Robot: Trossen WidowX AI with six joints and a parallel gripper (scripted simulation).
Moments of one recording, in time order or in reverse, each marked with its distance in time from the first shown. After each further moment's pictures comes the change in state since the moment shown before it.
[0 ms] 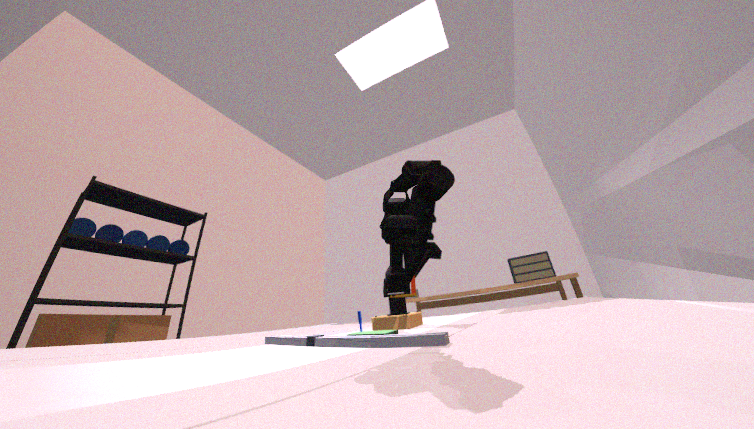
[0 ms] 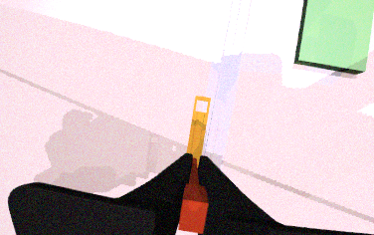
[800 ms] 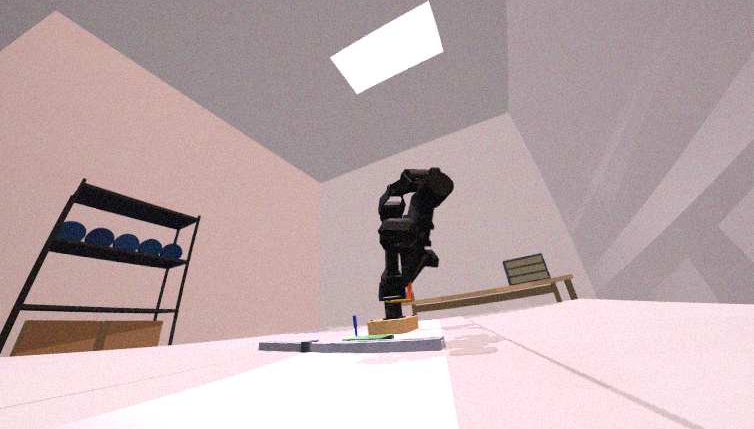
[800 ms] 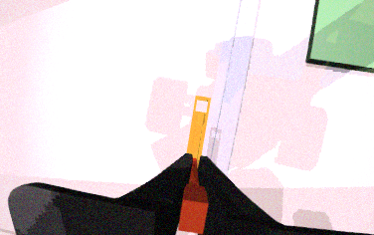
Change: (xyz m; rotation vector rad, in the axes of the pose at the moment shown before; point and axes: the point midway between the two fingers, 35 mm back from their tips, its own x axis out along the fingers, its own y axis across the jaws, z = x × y) arm 0.002 -0.003 -0.002 0.014 -0.008 0.080
